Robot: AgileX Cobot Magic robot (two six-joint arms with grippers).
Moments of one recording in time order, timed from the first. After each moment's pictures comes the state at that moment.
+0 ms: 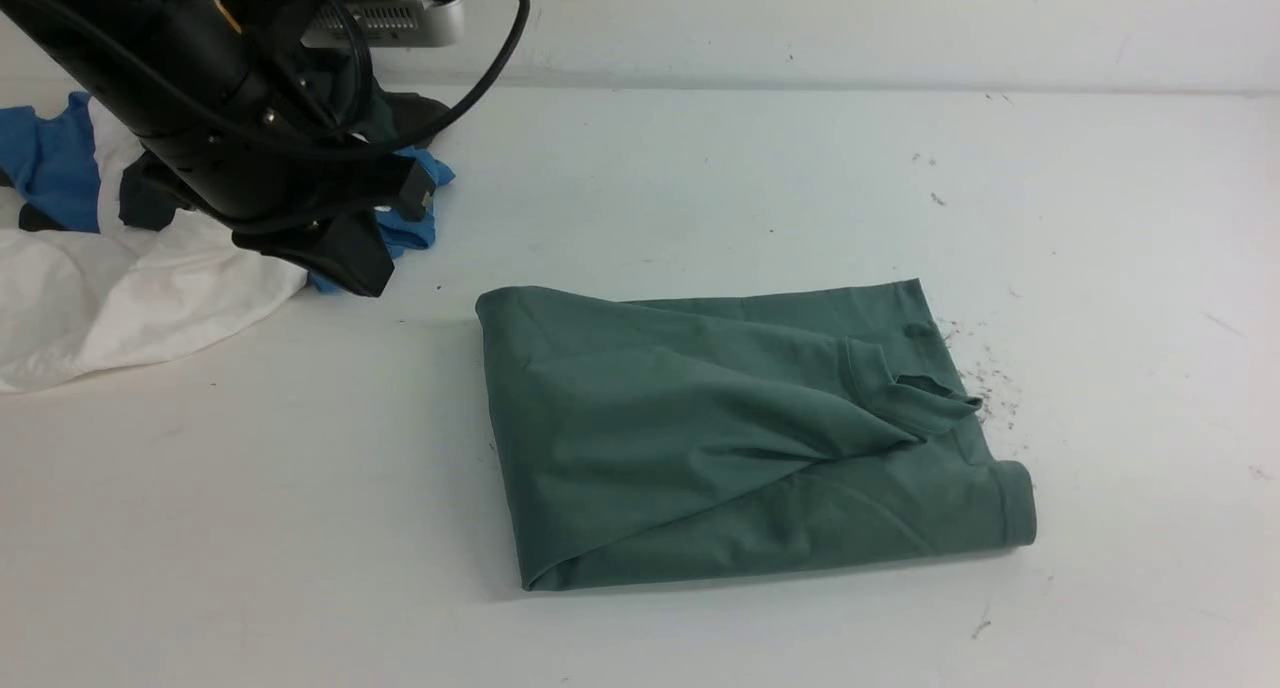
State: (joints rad) right arm 0.23 0.30 -0.22 -0.07 0.20 0.13; left arm -0.18 1.64 -1.57 -0.28 1.25 0.16
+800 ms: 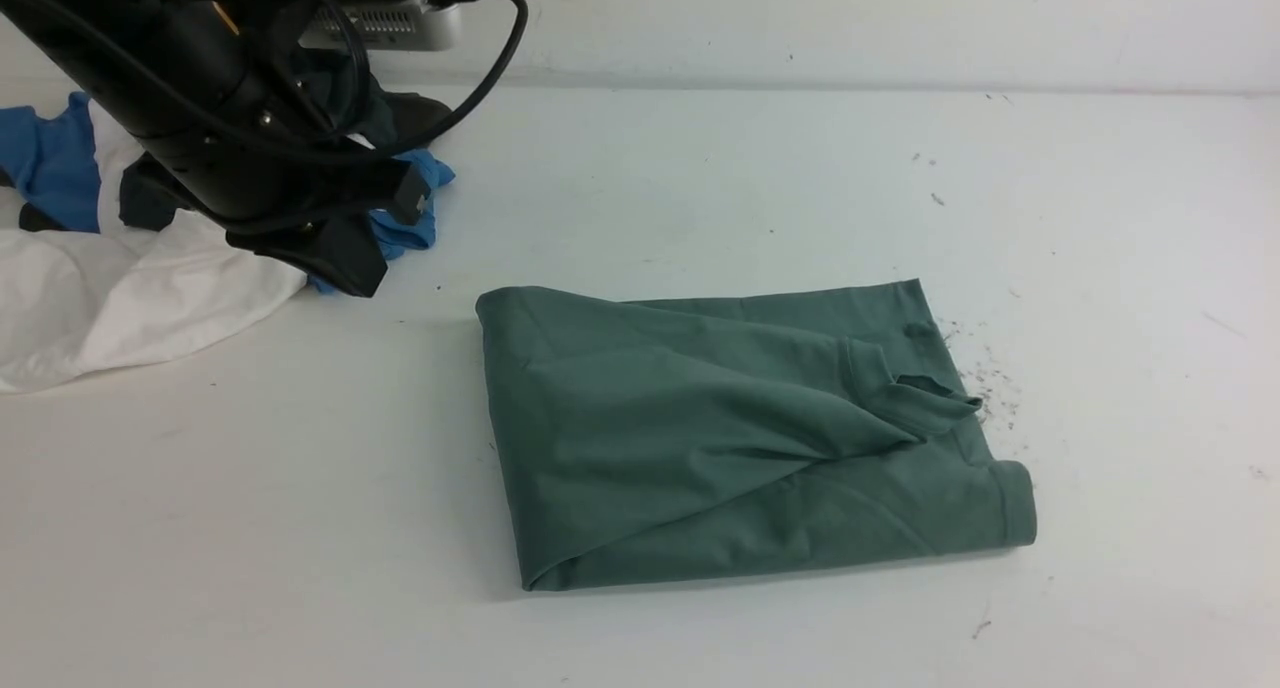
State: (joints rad) right arm 0.08 0.00 0.02 -0.08 0.37 0.13; left arm -0.18 1.64 -1.57 -0.25 1.25 0.17
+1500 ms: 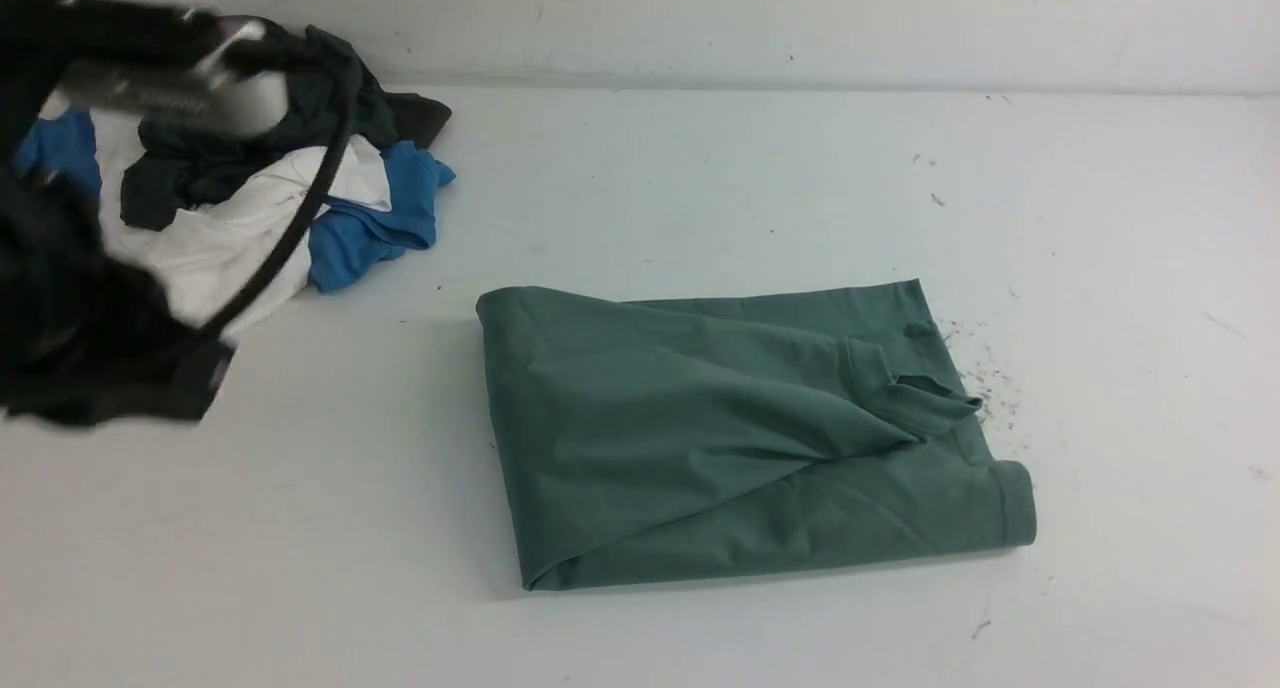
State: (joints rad) right arm 0.05 -0.01 0.02 -0.08 0.37 0.13; left arm -0.18 1.02 -1.09 -0.21 1.22 0.17
